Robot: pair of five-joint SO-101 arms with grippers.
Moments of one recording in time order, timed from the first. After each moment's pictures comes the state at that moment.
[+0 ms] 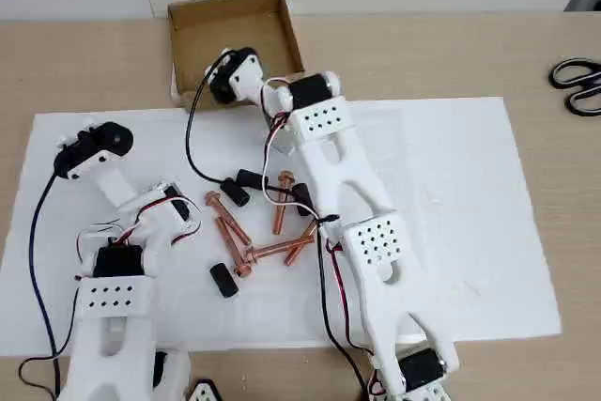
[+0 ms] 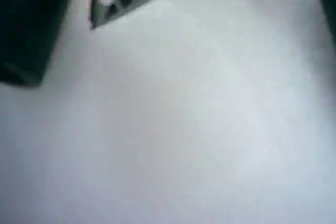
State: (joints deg) left arm -7.3 -47.4 65.9 41.9 33.6; right arm -25.8 66.5 -76.0 87.5 33.9
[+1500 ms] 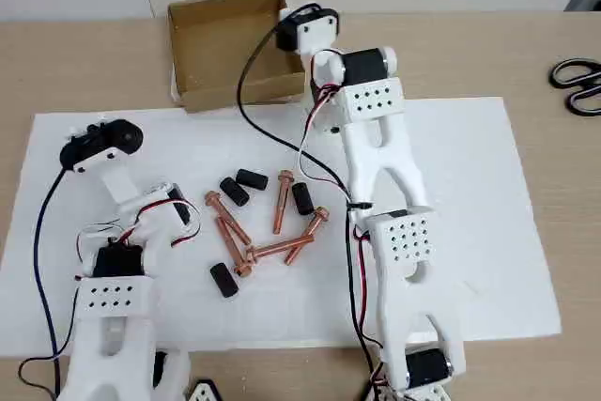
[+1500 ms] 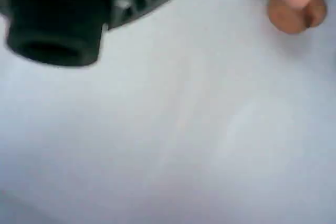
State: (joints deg) left arm -7.3 -47.4 65.9 41.9 27.1; right arm -16.8 57.5 -75.8 98.8 11.7
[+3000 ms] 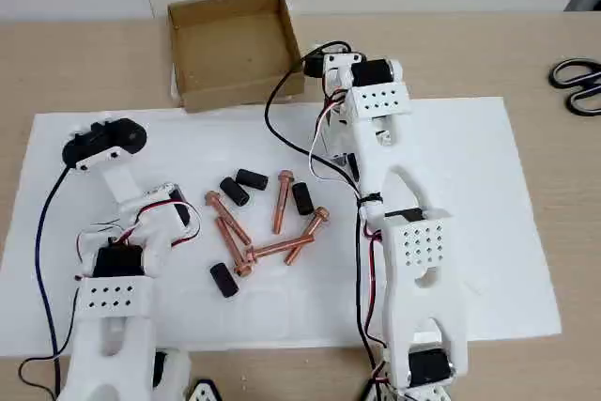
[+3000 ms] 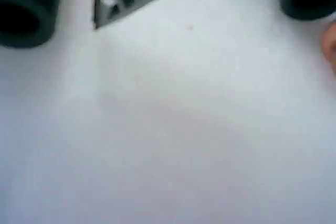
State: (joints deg) left arm -7.3 -47.4 65.9 41.9 24.7; right arm -14.3 51.6 -52.3 97.0 3.3
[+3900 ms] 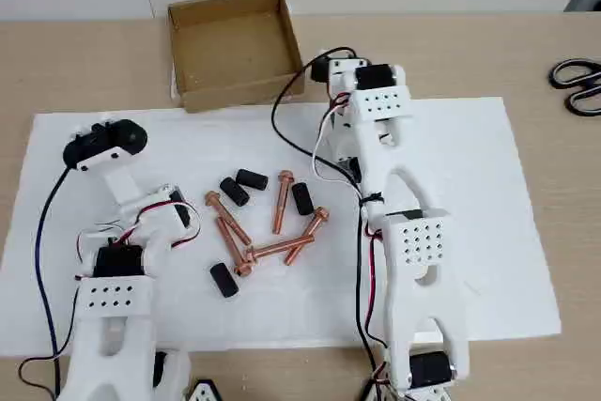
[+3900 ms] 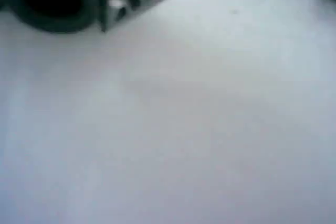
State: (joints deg) left arm -7.3 -47.4 65.9 43.7 24.7; right arm -13.4 56.9 -53.5 96.7 3.3
